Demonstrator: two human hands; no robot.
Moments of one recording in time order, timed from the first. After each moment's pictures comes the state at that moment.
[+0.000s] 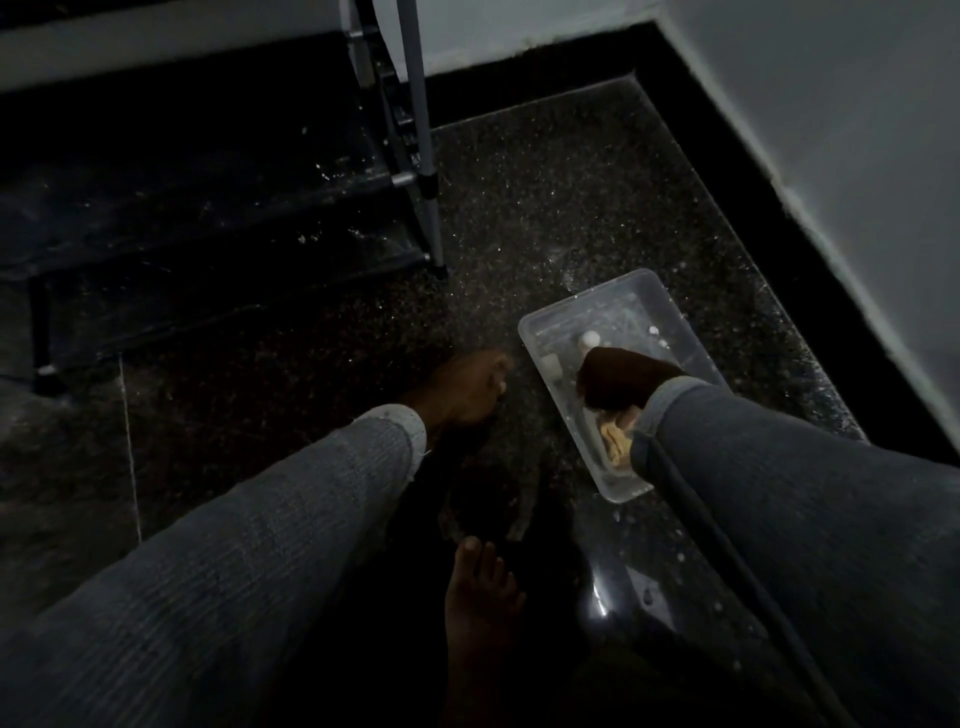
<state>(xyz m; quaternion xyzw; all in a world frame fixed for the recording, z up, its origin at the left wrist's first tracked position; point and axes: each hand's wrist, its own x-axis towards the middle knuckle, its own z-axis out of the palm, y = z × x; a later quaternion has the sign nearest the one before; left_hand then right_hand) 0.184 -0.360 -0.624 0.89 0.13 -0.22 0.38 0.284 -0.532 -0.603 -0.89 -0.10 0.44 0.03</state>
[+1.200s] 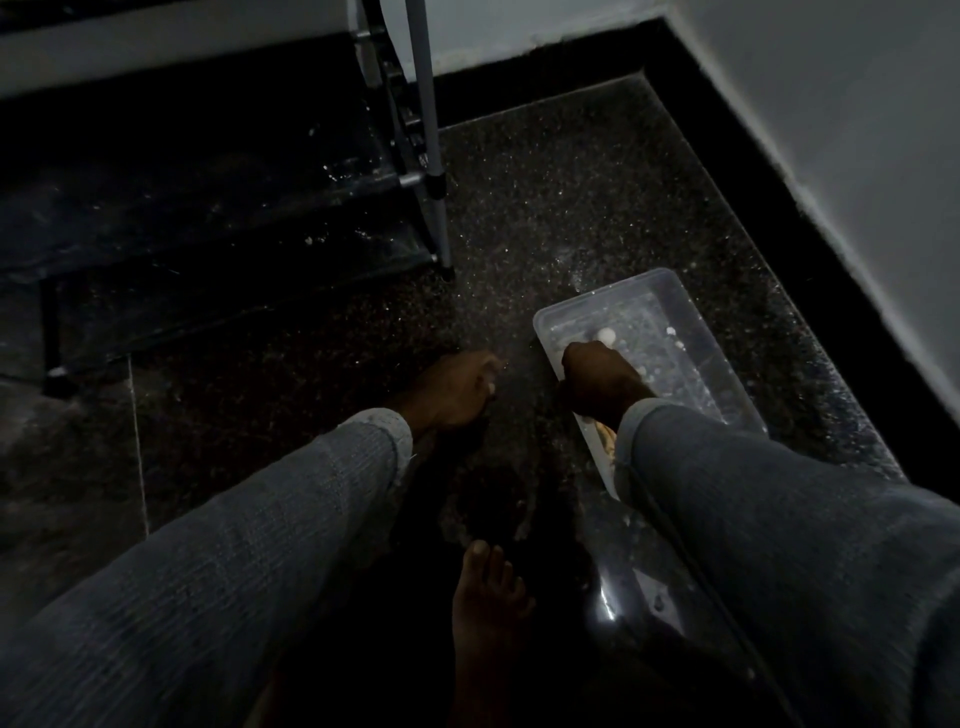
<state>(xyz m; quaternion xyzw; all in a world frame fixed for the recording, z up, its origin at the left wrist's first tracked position) 0.177 -0.343 -0.620 0.89 0.13 -0.22 0.36 0.266 -0.508 -0.612 -0.93 -0.20 0.30 0.03</state>
